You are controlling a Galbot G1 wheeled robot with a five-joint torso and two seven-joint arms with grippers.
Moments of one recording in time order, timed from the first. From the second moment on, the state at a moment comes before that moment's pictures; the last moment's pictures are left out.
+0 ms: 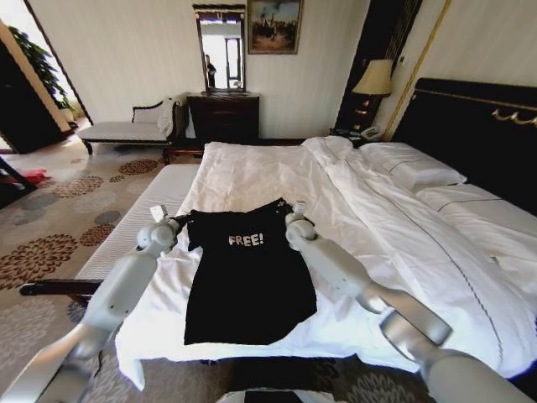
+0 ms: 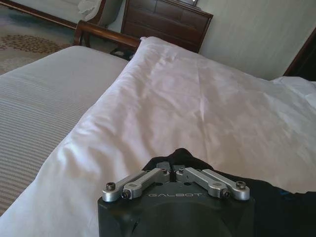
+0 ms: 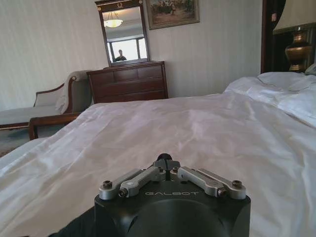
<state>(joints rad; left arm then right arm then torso) 0.52 -1.00 -0.14 -1.37 -1.12 0.49 -0.38 -0.26 1.28 -0.31 1.06 0.91 -0.06 0.45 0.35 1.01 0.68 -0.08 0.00</state>
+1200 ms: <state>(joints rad) 0.43 -1.04 -0.18 -1.14 -1.13 0.47 -0.33 -0.22 1.29 -0.22 0.89 0.74 0.02 0.42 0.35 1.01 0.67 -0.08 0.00</state>
